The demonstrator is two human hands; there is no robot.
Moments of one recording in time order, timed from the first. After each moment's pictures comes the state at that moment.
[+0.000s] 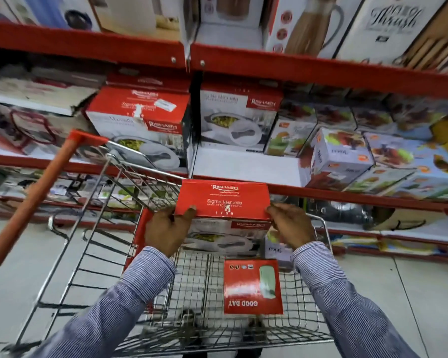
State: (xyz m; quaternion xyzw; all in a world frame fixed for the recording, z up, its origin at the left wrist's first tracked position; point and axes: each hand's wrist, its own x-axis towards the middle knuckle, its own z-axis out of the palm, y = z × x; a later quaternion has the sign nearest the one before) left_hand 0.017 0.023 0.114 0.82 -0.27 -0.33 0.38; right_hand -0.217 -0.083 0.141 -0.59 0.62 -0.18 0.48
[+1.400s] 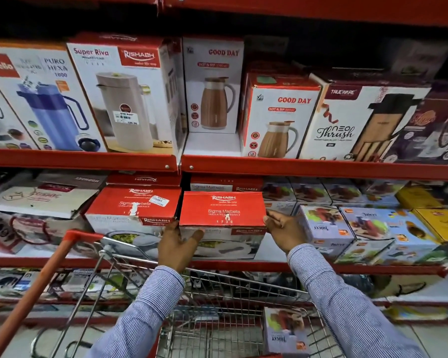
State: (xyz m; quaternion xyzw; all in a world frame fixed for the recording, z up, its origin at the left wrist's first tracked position) left_hand 0.042 -0.108 0.197 0.75 -0.28 -0.37 0.47; right_hand -0.181 -0.216 0.211 -0.64 0.58 -0.27 0.43
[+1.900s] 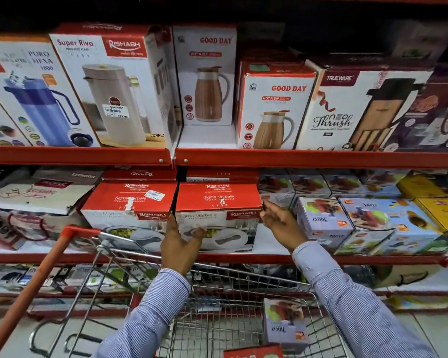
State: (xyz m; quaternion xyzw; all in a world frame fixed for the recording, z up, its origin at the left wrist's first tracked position) left_hand 0.016 -0.097 0.201 0.77 -0.32 -0.32 0.46; right_hand -0.192 -0.219 0.206 -0.65 0.50 -0.27 0.51
